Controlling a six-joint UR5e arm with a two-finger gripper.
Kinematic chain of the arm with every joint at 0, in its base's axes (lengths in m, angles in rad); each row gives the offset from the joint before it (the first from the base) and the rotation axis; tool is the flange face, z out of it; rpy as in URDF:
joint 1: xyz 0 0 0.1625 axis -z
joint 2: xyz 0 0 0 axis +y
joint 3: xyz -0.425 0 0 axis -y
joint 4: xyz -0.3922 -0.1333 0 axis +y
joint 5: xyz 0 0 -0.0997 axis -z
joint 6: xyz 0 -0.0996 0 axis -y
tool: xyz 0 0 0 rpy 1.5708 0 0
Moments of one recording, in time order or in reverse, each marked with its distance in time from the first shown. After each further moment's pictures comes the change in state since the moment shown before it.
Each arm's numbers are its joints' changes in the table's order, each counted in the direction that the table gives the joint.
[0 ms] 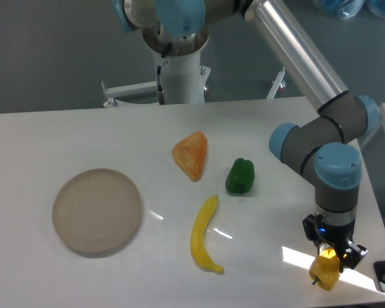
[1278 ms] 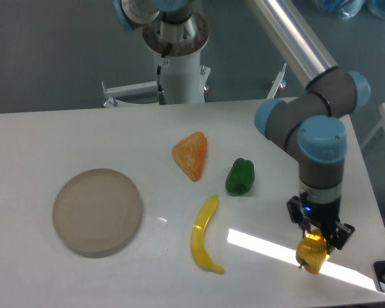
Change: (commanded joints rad) arm 0.064 -0.288 -0.285 0.014 0.000 -0.216
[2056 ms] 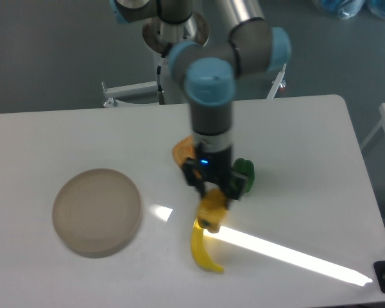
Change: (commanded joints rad) arm 0.314 -0.250 -0.299 -0.002 -0.015 -0.724
